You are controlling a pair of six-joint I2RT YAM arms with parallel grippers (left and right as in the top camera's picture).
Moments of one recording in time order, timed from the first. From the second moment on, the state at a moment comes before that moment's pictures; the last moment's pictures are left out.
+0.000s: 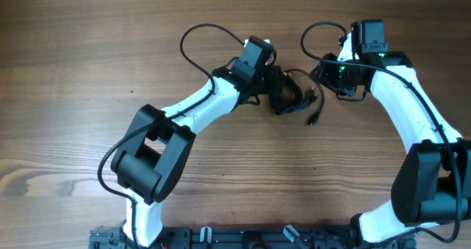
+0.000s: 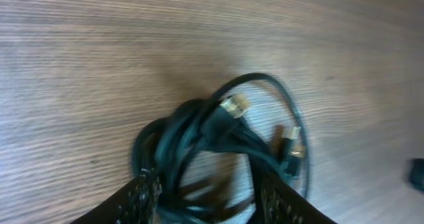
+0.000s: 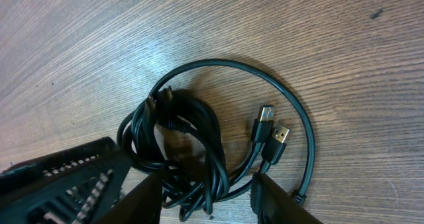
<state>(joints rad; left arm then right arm) -0.61 2.03 1.37 -0.22 0.19 -0.63 0.05 1.73 1.24 -0.70 -0.31 0.47</state>
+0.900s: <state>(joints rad) -0.65 2.08 1.37 -0.23 0.08 -0.69 0.05 1.73 1.24 -0.74 -0.31 0.46</state>
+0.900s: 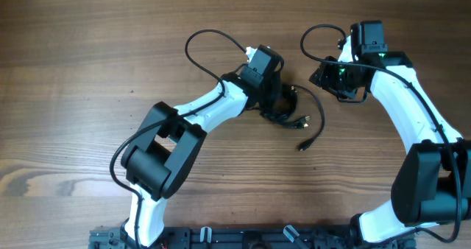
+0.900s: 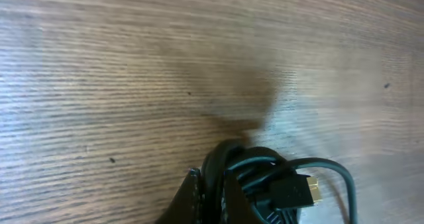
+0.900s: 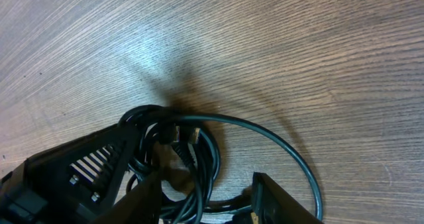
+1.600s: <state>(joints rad) -0.17 2.03 1.37 -0.09 1.26 -0.89 -0.02 1.73 1.25 -0.33 -1.16 0.27</state>
